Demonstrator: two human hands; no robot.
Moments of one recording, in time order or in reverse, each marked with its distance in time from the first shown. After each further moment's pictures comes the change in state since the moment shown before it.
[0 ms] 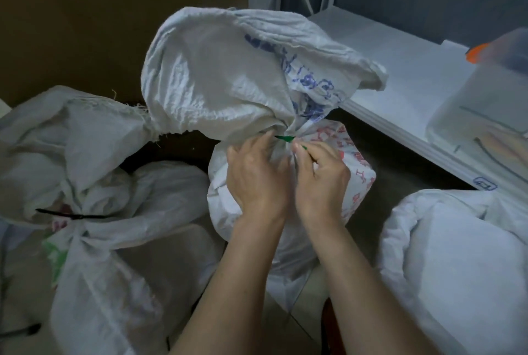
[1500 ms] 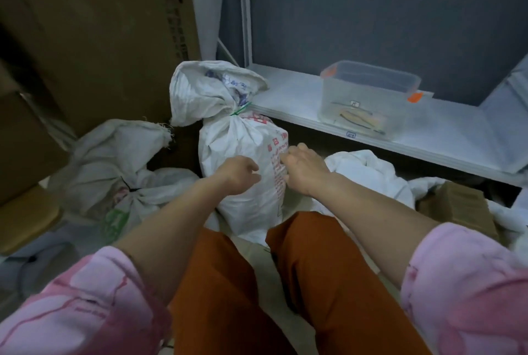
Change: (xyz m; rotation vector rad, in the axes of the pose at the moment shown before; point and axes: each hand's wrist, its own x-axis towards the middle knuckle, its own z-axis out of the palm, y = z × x) left_hand -0.128 -0.009 -0.218 0.238 -0.880 0.448; right_hand -0.145 -0.169 -0.191 -0.958 -0.646 -0.112
